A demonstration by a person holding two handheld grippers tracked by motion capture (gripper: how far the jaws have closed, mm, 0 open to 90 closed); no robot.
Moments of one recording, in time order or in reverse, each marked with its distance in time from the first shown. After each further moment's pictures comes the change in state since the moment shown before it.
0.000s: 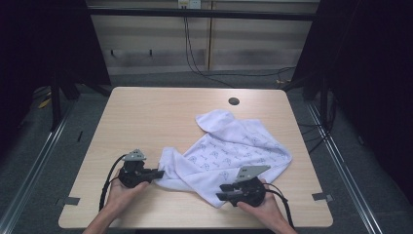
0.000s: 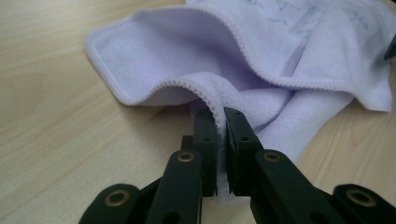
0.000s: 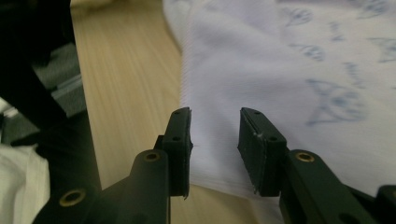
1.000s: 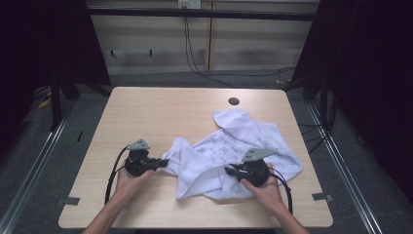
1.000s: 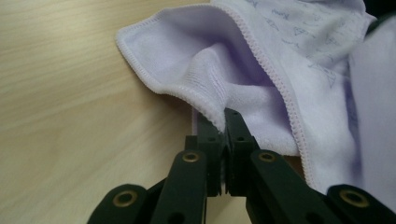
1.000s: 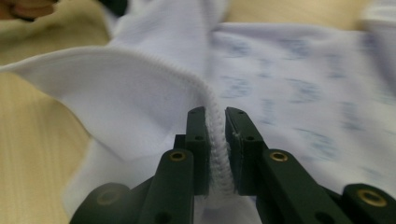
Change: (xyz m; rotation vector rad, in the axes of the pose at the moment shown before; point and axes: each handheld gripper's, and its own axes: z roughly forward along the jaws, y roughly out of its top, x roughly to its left) left arm 0.011 0.017 0.008 -0.064 0.004 -0.029; right arm -0.053 0.012 -0.019 -0.102 -0.231 0.063
